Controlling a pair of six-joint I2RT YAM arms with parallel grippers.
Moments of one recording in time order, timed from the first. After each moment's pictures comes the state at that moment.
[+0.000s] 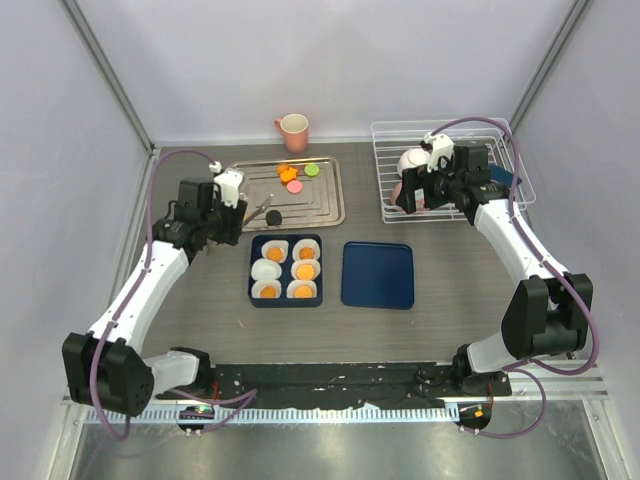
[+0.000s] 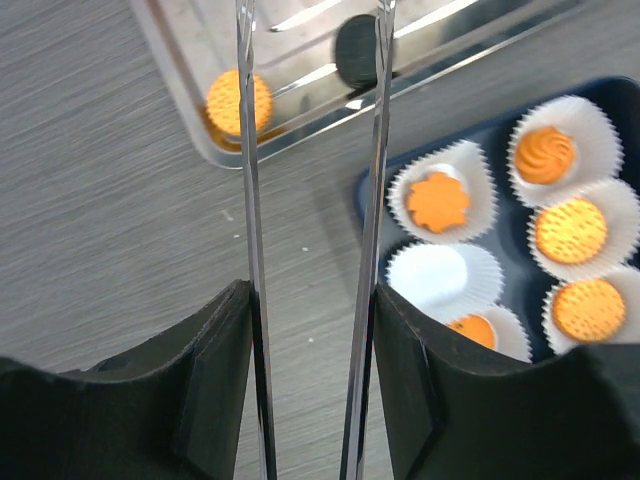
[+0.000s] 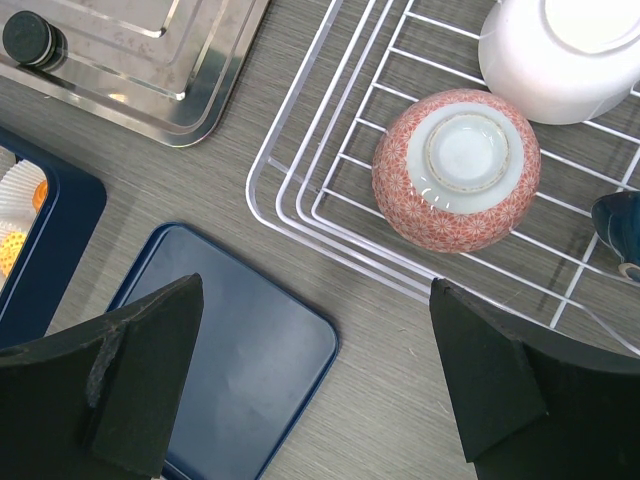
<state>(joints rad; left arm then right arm) -0.25 1.19 1.03 -0.57 0.05 0.15 0.10 1.47 1.21 -0.40 -0.37 -0.14</state>
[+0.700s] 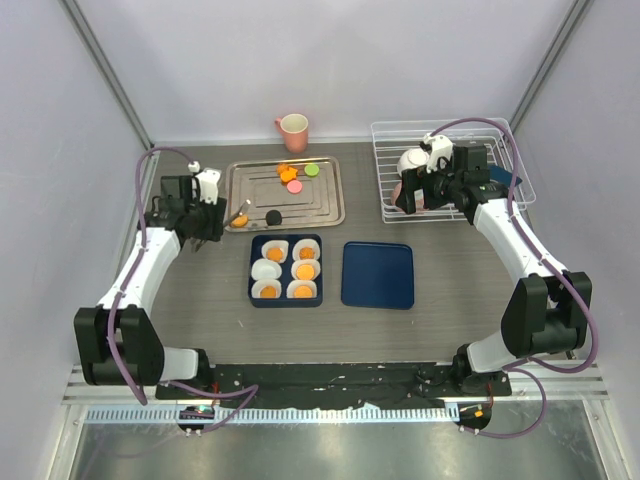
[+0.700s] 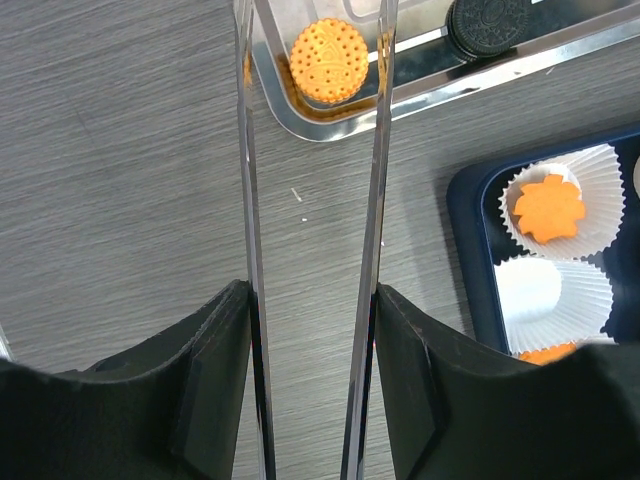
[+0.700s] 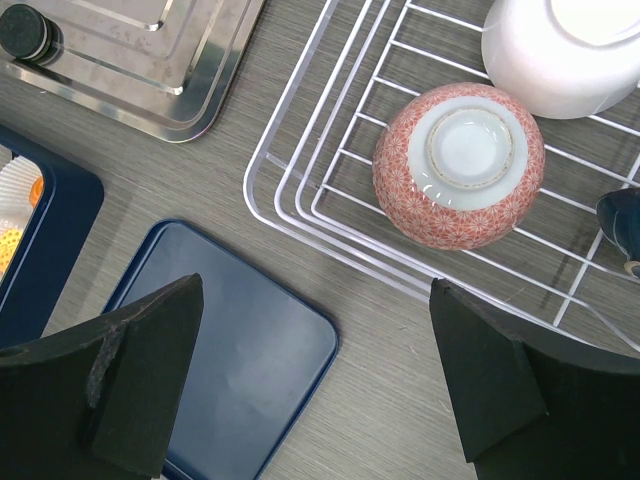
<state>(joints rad) -0.02 1.33 1.03 -0.53 0.12 0.21 0.10 1.48 1.21 -0.41 -0.37 -0.14</state>
